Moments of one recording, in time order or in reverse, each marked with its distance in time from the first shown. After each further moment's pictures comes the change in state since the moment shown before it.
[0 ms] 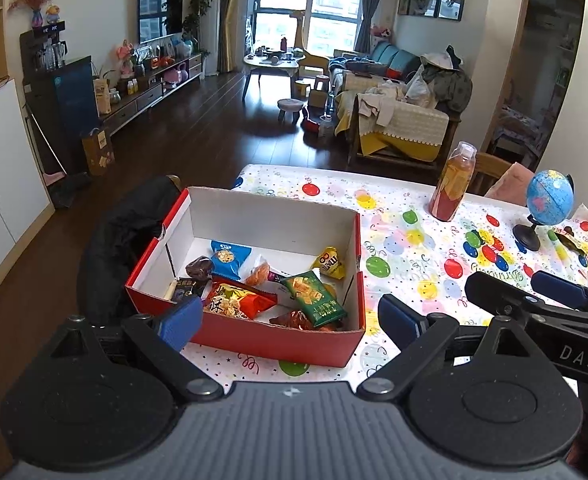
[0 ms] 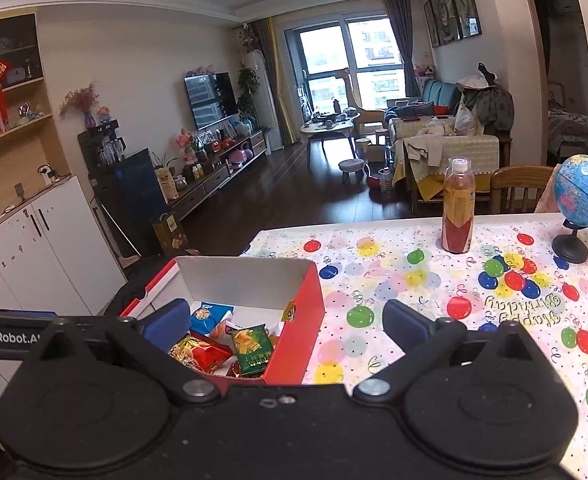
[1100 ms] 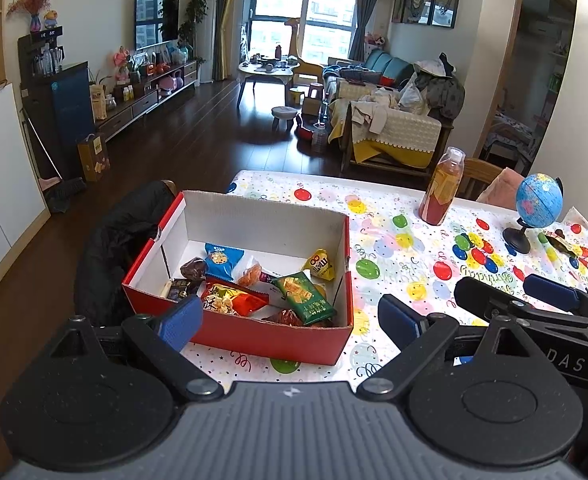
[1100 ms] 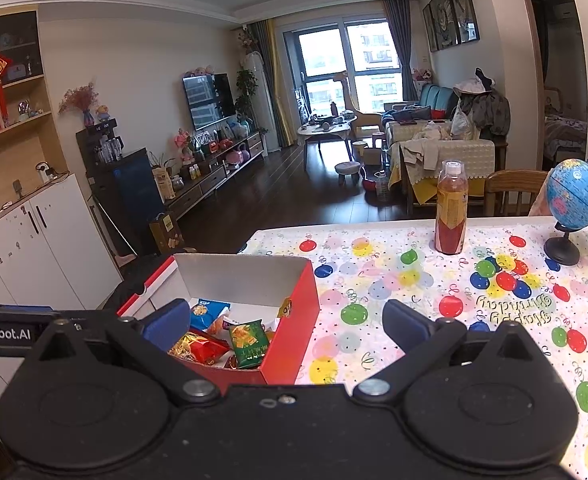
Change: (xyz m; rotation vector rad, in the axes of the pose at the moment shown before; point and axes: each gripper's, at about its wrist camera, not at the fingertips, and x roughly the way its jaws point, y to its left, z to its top) left arm -0.015 -0.006 -0.008 -0.002 -0.027 -0.019; right arm -0.011 0.001 -0.003 -0.010 -0.005 -0.009
